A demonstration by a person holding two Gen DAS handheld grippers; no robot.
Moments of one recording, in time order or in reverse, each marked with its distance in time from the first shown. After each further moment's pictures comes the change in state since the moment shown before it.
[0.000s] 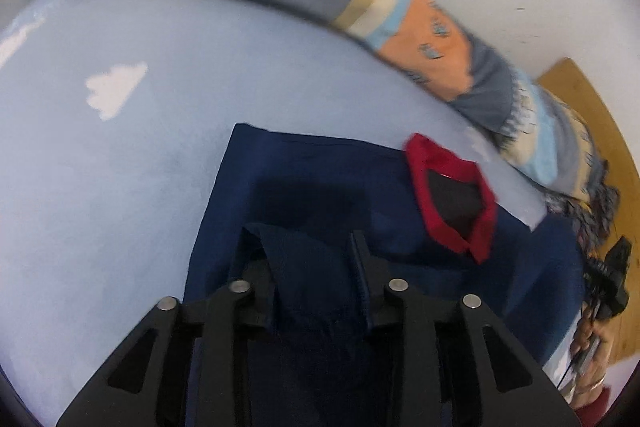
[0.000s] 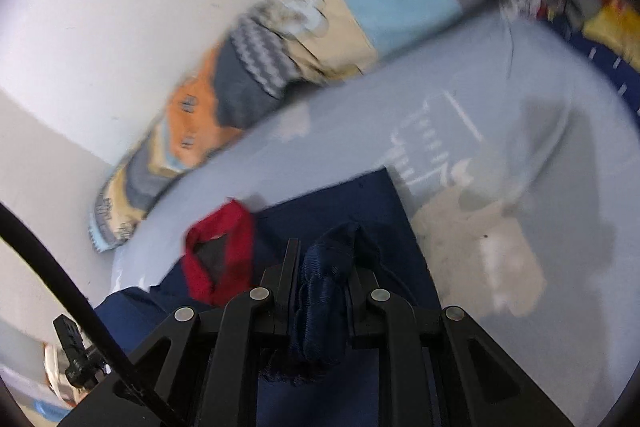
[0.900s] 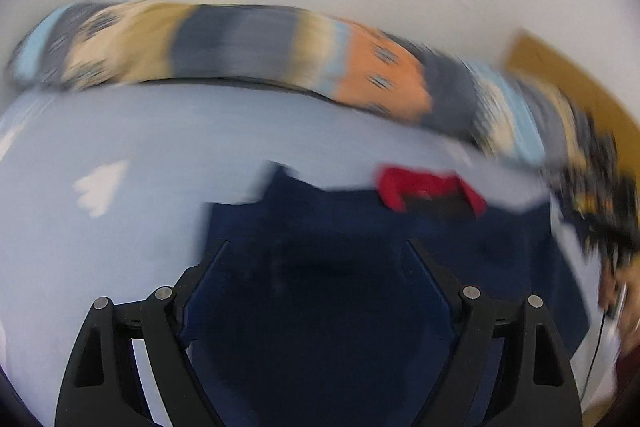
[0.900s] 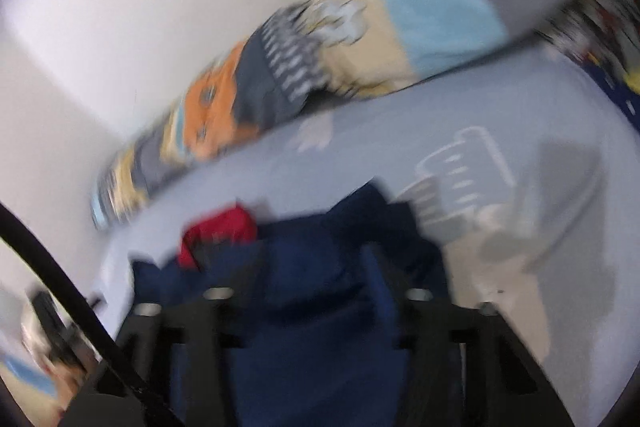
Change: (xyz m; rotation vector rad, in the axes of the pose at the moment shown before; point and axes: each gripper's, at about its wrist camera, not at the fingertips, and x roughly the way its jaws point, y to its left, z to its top) left arm -0.016 -0.054 -0.036 0.333 -0.230 0.003; right arm 0.007 0.025 -0.008 -0.241 -0.043 0.039
